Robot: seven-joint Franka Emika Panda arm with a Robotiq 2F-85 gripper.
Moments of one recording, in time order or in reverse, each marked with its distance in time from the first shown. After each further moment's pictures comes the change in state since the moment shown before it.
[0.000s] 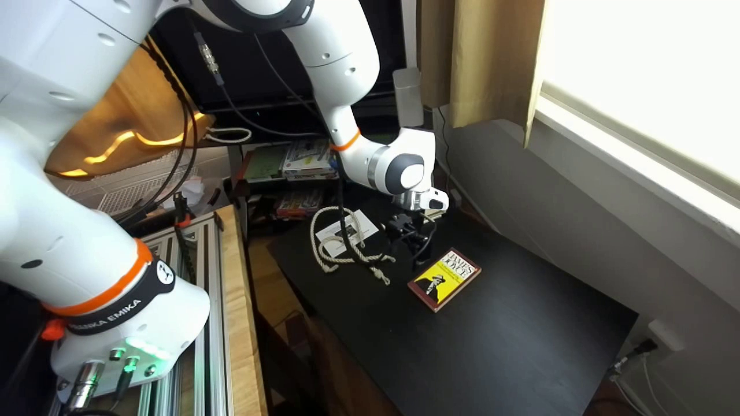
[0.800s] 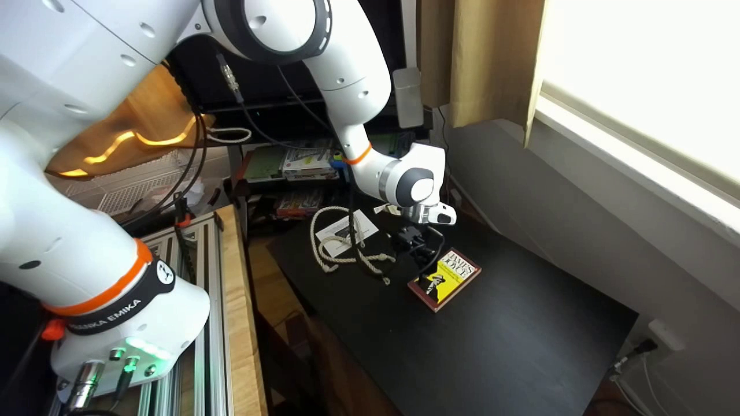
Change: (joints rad) arm -0.022 0.113 -0.012 0.123 0.003 -0.064 -0.024
